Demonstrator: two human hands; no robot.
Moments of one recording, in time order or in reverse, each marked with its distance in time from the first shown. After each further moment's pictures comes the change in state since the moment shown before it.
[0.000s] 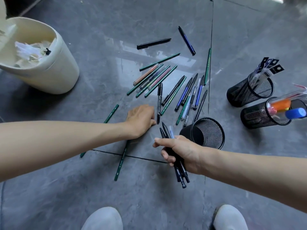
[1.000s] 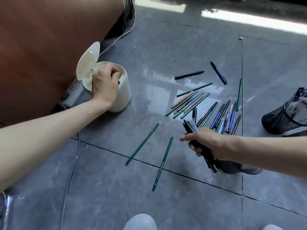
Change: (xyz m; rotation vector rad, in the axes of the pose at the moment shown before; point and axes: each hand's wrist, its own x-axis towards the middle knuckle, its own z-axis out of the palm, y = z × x) left_hand -0.044 -0.112 -0.198 -0.160 0.904 -0.182; right_hand 0.016 -0.064 0.022 -0.312 0.092 -0.120
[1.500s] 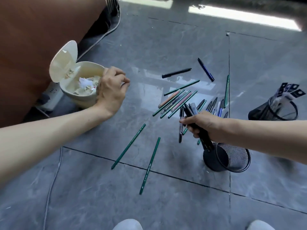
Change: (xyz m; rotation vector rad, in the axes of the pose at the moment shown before) left_hand -0.018 0.032 0.038 0.112 -0.144 0.226; right_hand 0.021 -0.018 -0.048 0.103 0.089 -0.099
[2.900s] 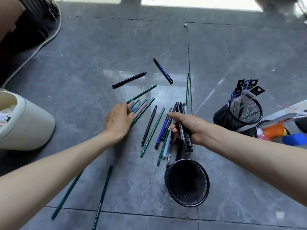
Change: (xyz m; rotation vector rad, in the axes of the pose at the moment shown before) left_hand 0.009 0.107 0.174 0.078 -0.451 -0.275; right_hand 0.060 0.026 -0.122 0.523 -0.011 0.068
